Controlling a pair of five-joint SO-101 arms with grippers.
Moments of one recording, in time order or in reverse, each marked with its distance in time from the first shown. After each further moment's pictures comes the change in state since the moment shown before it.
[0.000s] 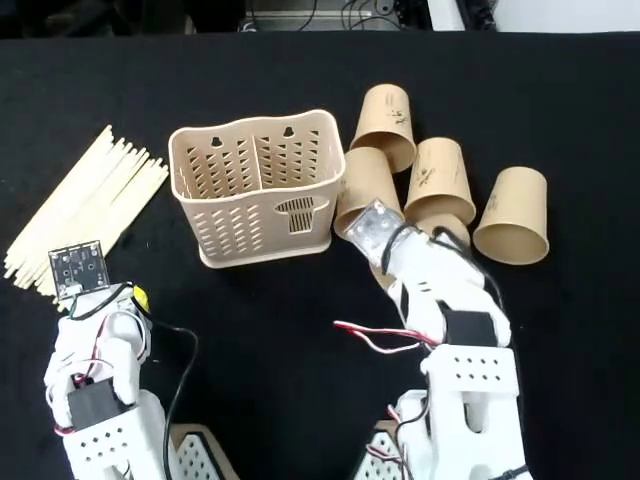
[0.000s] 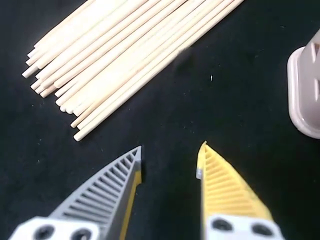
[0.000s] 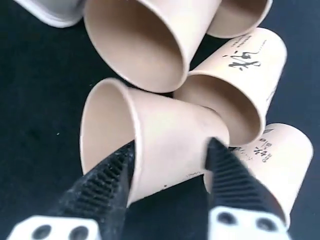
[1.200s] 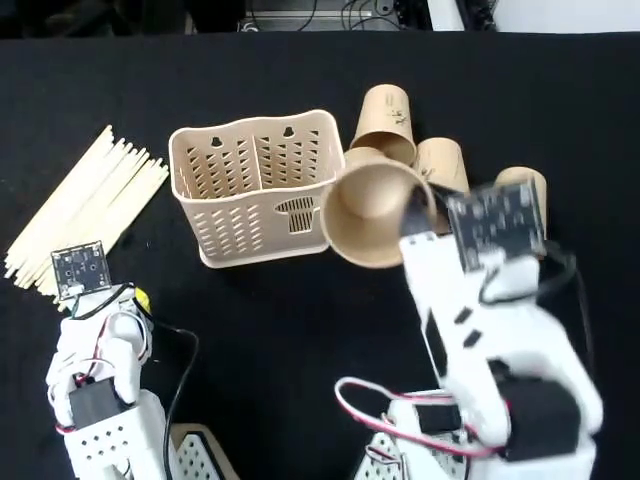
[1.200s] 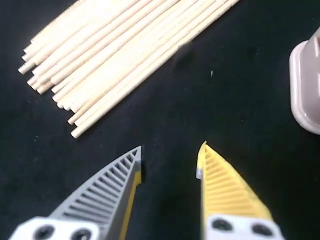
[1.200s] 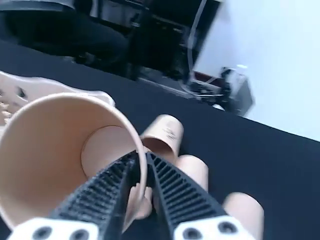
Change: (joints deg) left arm 0.0 0.0 1.1 -0.3 -0.2; right arm -10.6 -5.1 -50.2 27.4 -38.4
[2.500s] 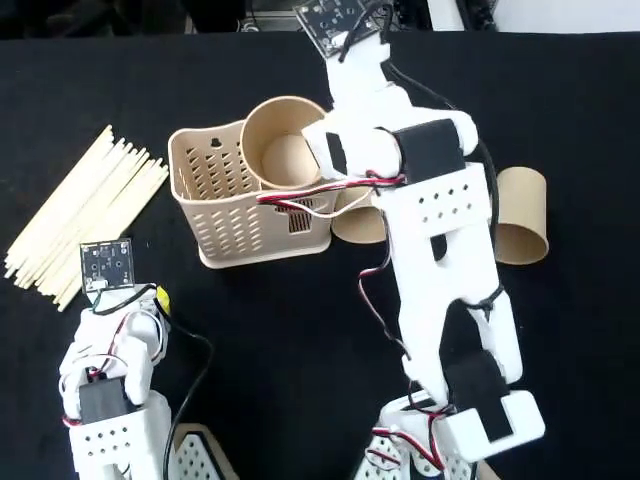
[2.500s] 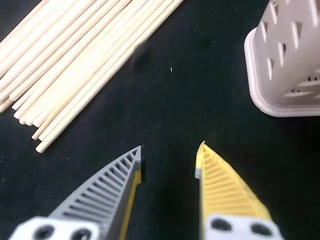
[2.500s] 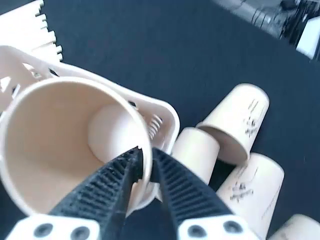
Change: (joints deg) left arm 8.0 0.0 1.1 -0.3 0.0; right arm -10.6 59.5 -44.2 12.0 -0.7
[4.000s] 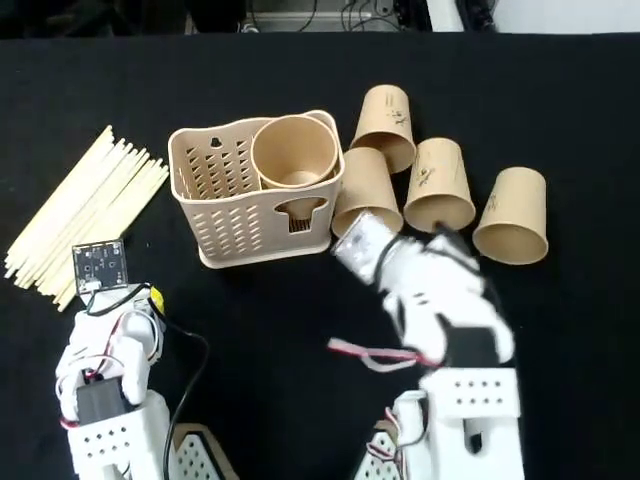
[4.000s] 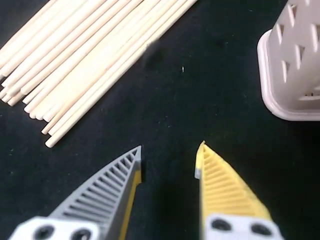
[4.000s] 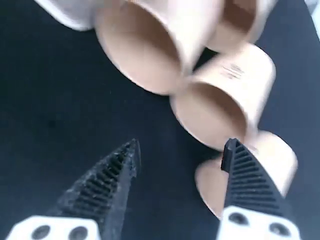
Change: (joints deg) left arm -2.3 0.0 0.0 0.0 0.0; right arm 16.5 -64.9 95.1 -30.6 40.7
